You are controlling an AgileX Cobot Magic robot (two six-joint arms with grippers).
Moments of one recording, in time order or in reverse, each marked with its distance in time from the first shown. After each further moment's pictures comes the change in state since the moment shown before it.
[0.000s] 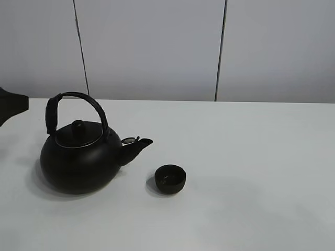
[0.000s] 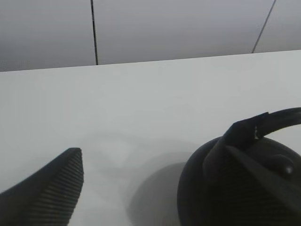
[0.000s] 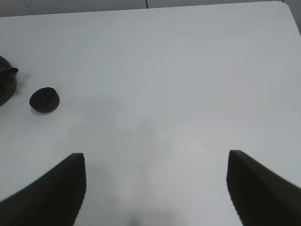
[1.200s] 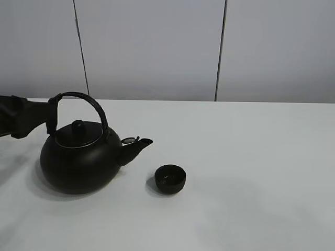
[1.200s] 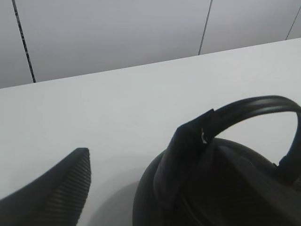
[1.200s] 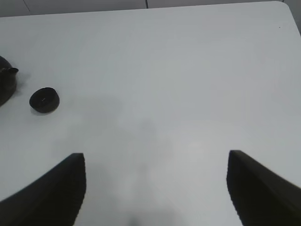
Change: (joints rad) left arm -0.007 0.215 -0.063 0.153 -0.234 0.023; right arm 0.000 0.000 0.000 0.000 -0.001 0.000
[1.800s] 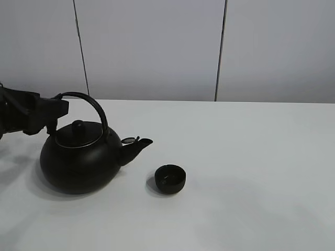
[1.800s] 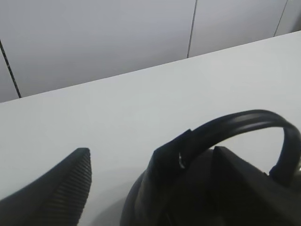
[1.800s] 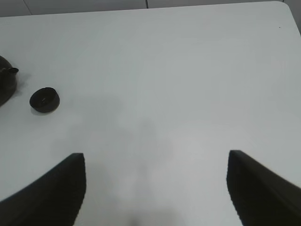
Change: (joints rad) left arm -0.046 0.008 -0.044 0.001 0.030 0.024; right arm 0.000 0.000 0.000 0.000 0.000 0.000
